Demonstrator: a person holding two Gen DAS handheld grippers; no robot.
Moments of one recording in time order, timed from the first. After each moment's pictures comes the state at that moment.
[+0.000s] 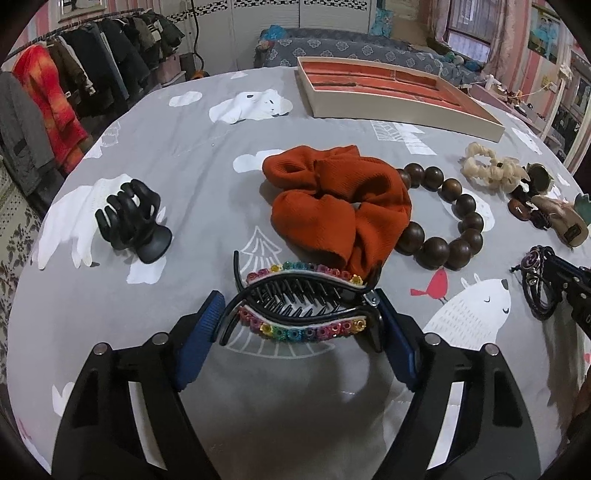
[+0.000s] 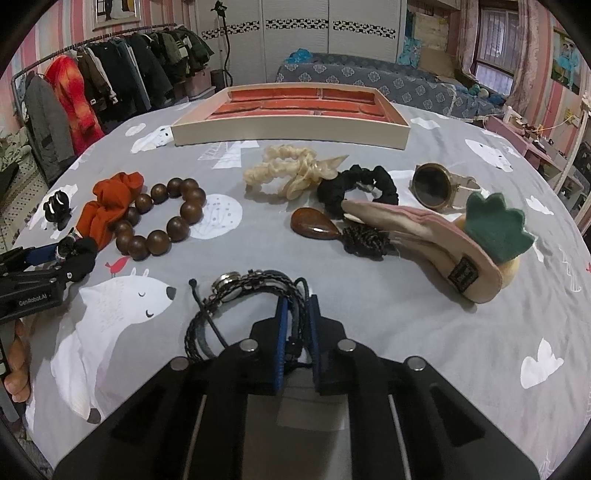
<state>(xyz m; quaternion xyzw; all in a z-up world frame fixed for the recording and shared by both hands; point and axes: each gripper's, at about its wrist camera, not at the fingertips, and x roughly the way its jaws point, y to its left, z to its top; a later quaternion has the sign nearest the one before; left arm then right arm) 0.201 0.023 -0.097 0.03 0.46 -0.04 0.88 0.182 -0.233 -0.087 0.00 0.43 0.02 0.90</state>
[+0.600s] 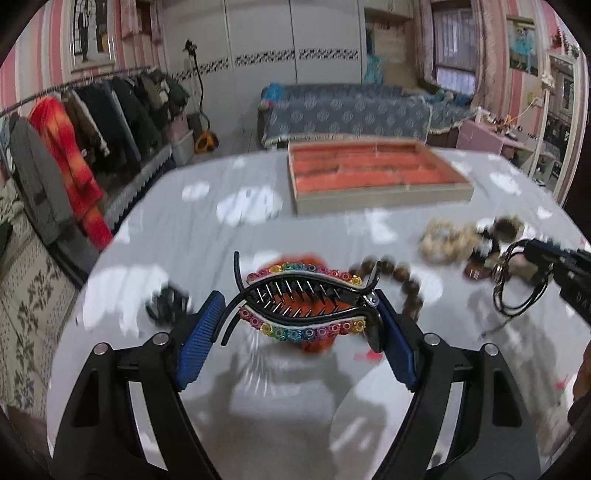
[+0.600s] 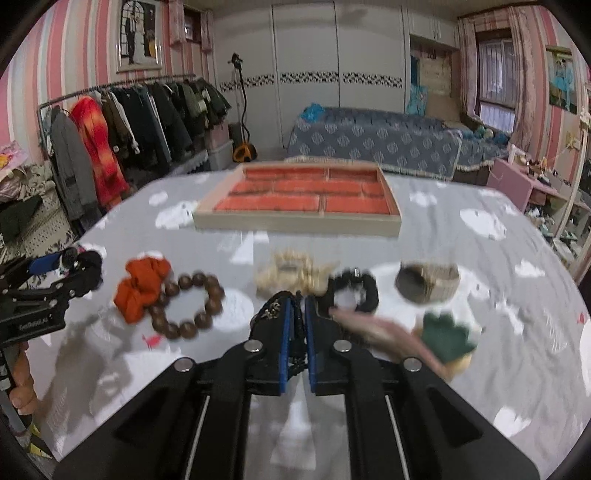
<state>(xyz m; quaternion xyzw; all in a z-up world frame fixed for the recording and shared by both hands) 0.180 -0.007 -0.005 0.06 0.35 -0.04 0.94 0.187 -0.249 -0.013 0.01 0.32 0.06 0.95</state>
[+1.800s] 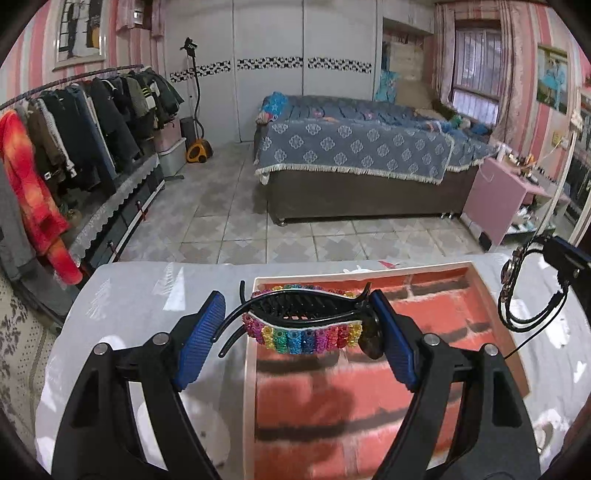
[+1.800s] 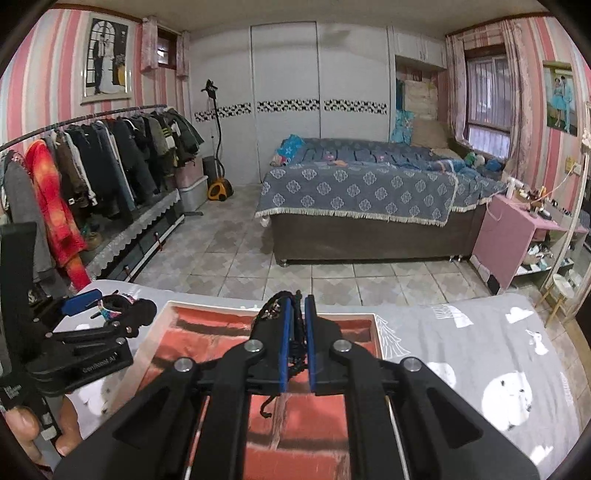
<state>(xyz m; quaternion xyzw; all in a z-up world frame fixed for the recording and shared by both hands) 0.523 -0.073 0.026 0.02 0.35 -0.03 0.94 0.496 -0.283 0.064 0.02 0.28 0.02 0.96</state>
